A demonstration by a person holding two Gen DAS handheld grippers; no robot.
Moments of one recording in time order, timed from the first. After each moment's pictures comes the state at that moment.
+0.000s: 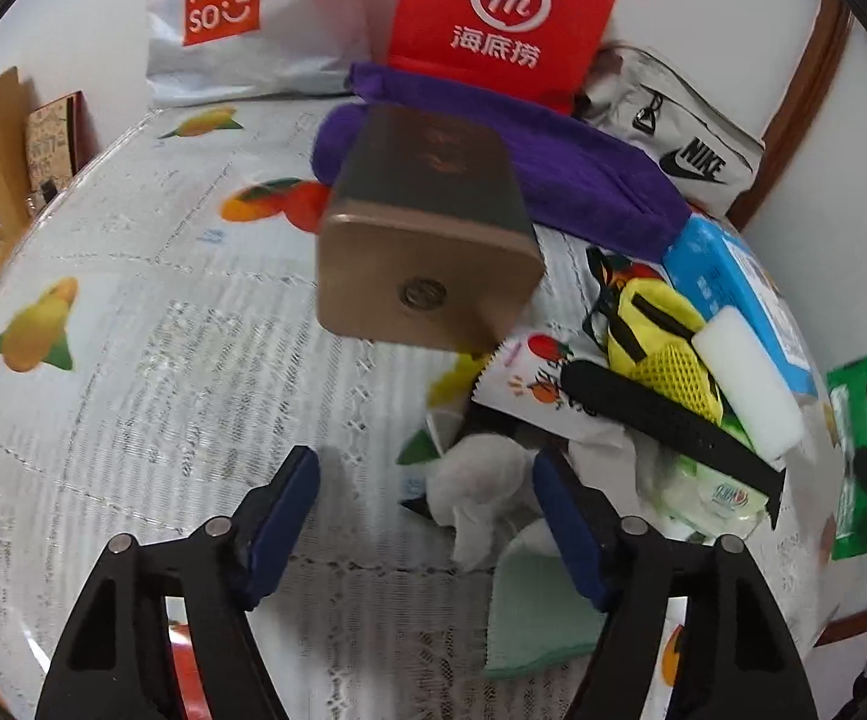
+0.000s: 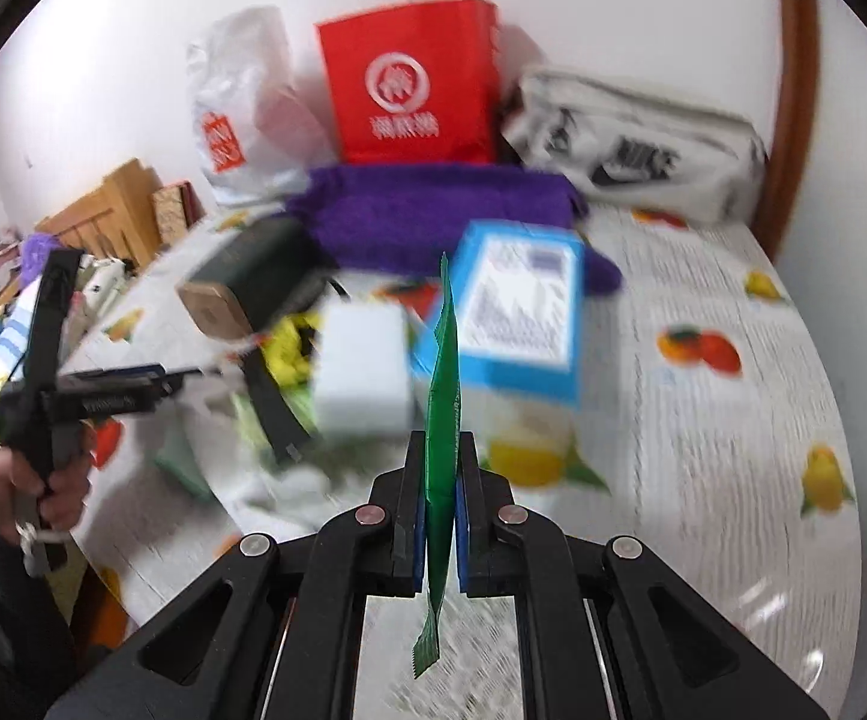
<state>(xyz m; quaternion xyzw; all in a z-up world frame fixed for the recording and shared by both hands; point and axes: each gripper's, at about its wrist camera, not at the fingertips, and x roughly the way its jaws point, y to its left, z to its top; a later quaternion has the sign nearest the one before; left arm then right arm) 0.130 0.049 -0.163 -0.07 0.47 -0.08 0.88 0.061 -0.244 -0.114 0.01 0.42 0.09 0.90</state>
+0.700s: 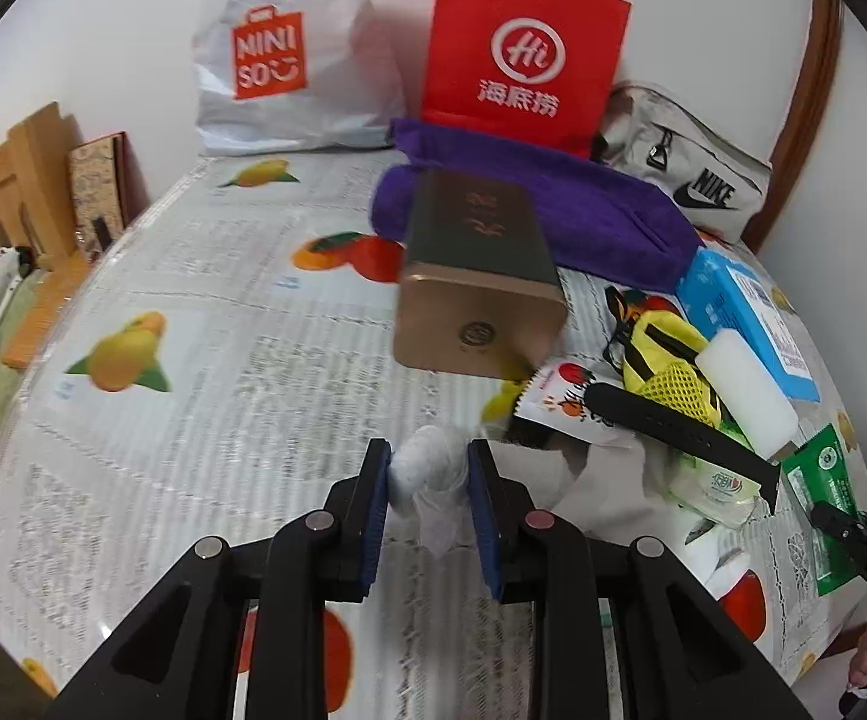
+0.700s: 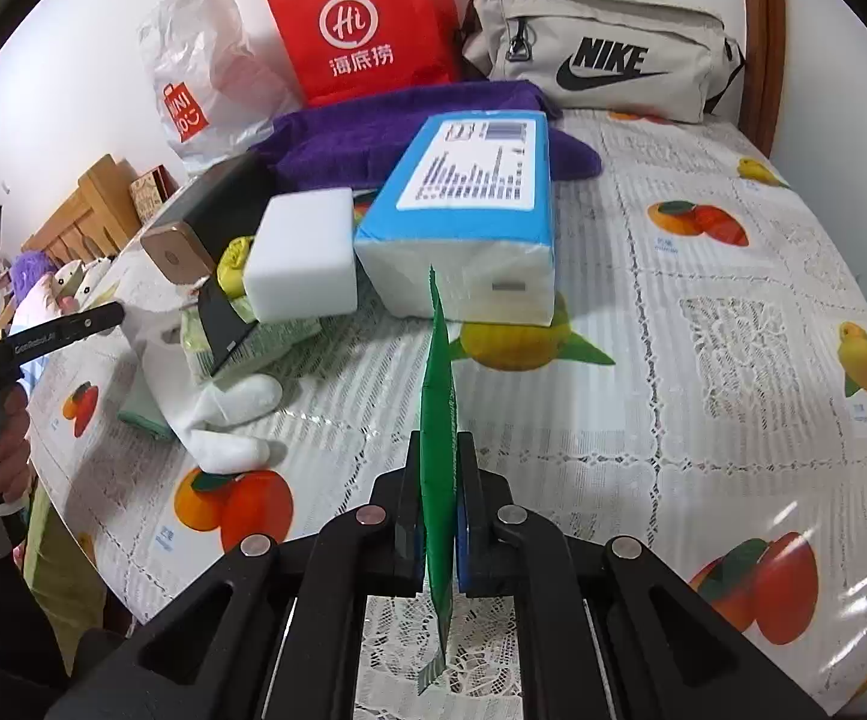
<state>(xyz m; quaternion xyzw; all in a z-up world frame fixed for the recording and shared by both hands) 0.105 0.074 -0.130 -0.05 0.43 -0.03 0.90 0.051 -0.258 -0.156 0.06 0.45 0.09 0.89</state>
